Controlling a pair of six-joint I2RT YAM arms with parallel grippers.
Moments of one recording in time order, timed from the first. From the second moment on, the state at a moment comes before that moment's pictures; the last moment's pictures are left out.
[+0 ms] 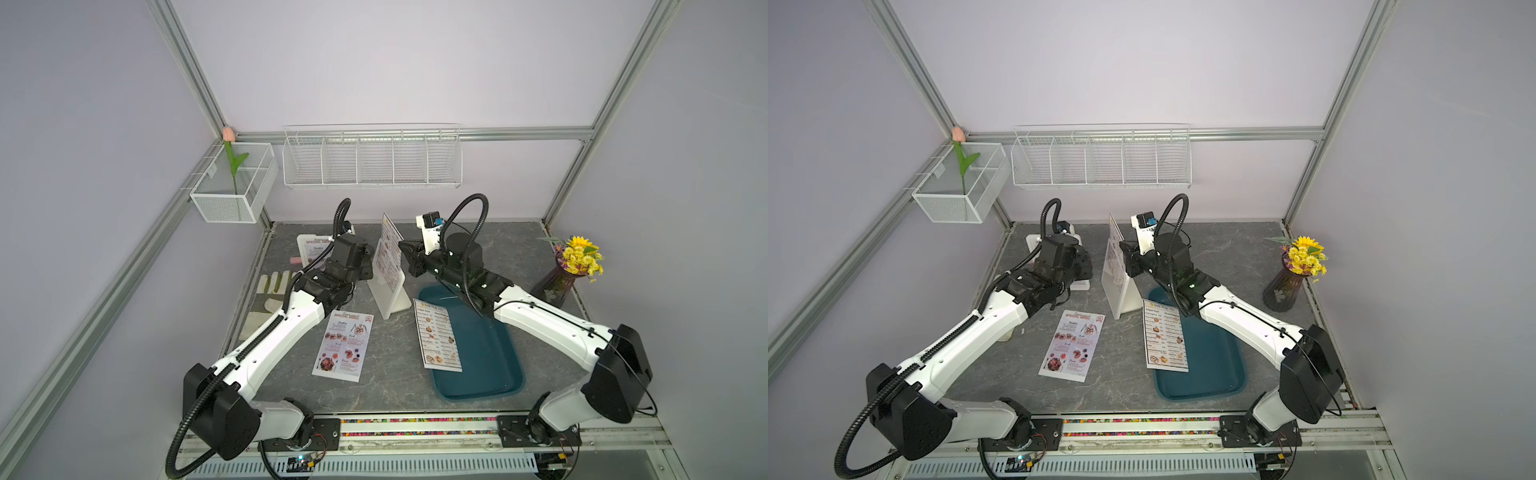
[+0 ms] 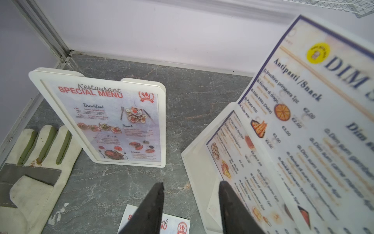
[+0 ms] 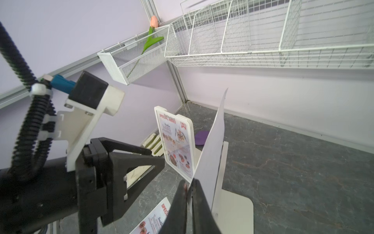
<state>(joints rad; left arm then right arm) -0.59 1.33 1.21 -0.50 -0.37 -0.43 0.77 1.53 1.23 0.12 -0.09 0.31</state>
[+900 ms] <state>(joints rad) -0.59 1.29 1.22 -0.50 -0.34 -0.43 0.75 1.52 1.19 -0.05 -0.14 0.35</state>
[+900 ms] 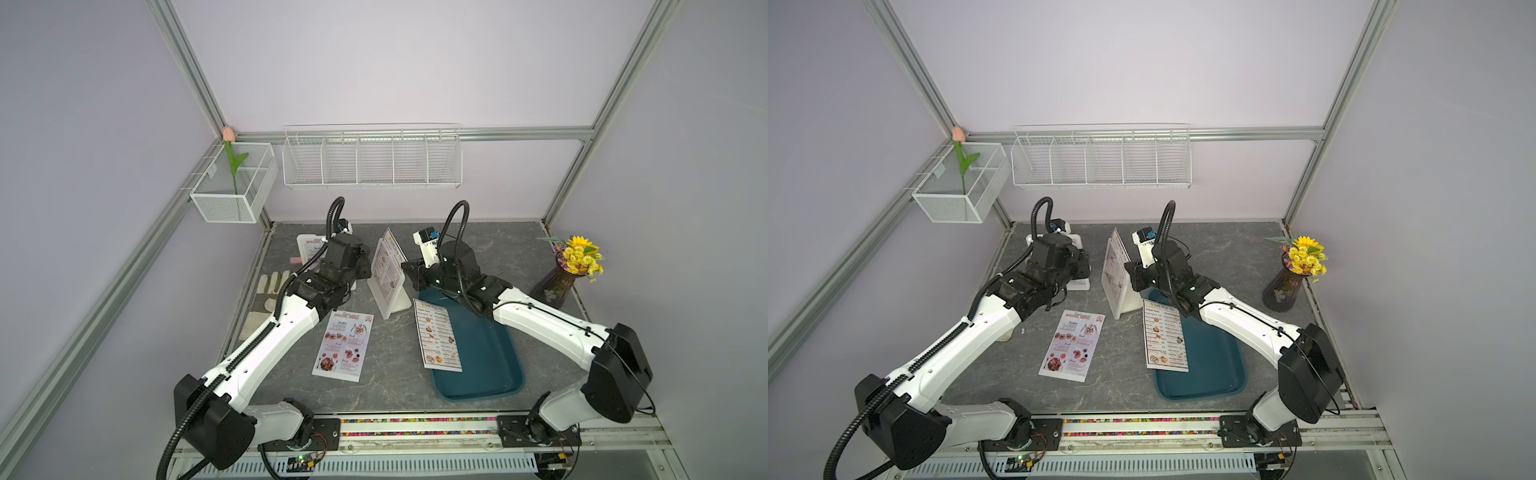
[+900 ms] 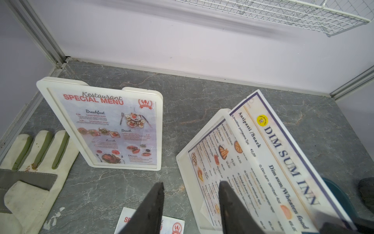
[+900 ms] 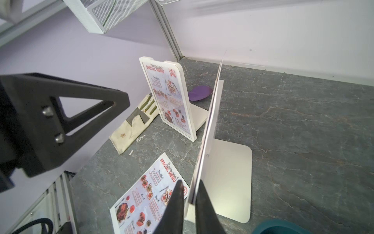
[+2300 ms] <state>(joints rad) -0.60 1.33 1.23 -0.50 -0.34 -0.42 0.73 1.66 1.32 -0.13 -0.20 0.34</state>
